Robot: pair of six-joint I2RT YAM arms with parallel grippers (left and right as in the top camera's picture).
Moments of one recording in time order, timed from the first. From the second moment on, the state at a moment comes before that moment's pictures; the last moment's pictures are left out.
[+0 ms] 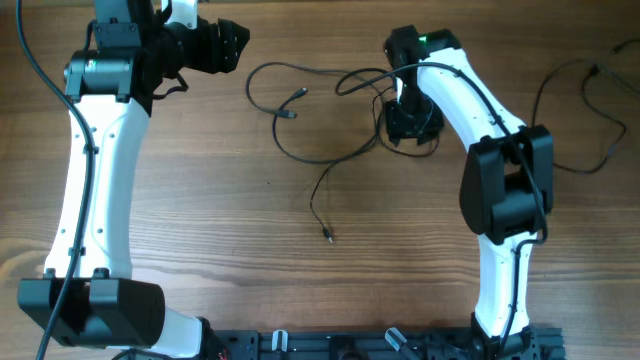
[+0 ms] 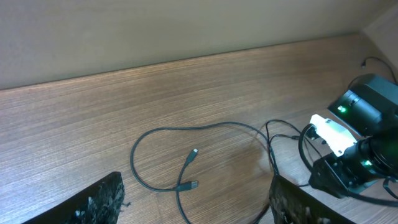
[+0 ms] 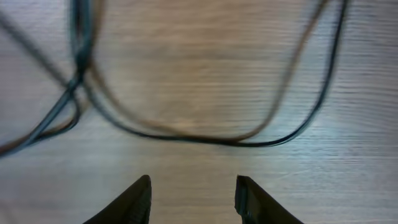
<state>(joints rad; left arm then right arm) -0.02 1.67 1.72 -0.76 0.44 0.08 0.28 2.26 1.89 -1.33 0.04 0.27</state>
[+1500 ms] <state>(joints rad) -0.02 1.67 1.72 -0.76 0.47 0.08 0.18 2.26 1.72 -1.11 0.13 0.35</state>
